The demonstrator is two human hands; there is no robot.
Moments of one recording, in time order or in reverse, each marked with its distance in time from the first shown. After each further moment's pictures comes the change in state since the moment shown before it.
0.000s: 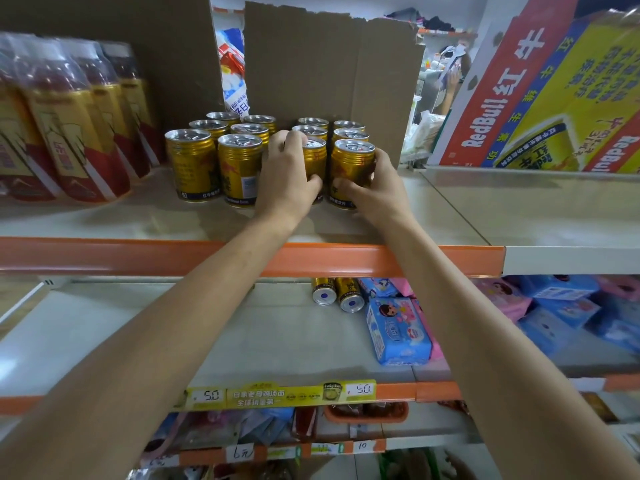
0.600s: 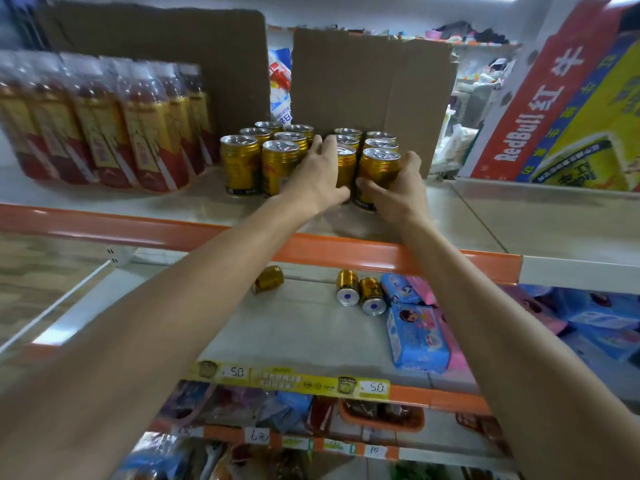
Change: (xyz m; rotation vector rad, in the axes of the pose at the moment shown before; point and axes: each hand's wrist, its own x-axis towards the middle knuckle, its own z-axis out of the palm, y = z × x) left_hand 0.000 0.022 -0.037 0.197 -0.398 -0.084; right_hand 0.002 -0.004 -0.001 -0.042 0.020 0.000
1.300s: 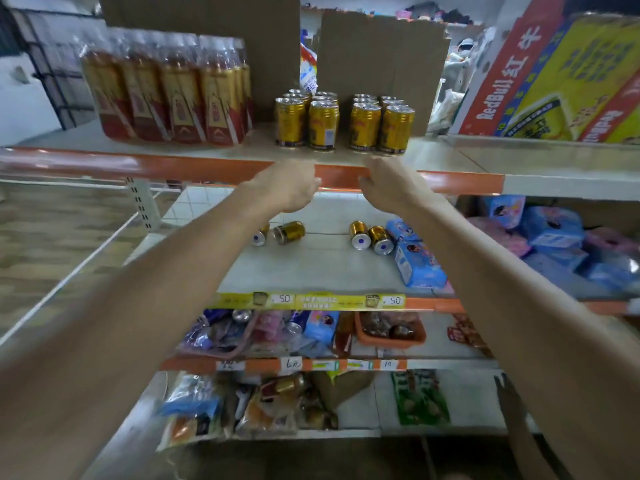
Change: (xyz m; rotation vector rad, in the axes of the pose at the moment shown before) left_hand -0.166 -0.088 -0.078 0.345 -0.226 0.183; right_hand -0.171 -0.103 0.011 -0.764 -0.239 -0.277
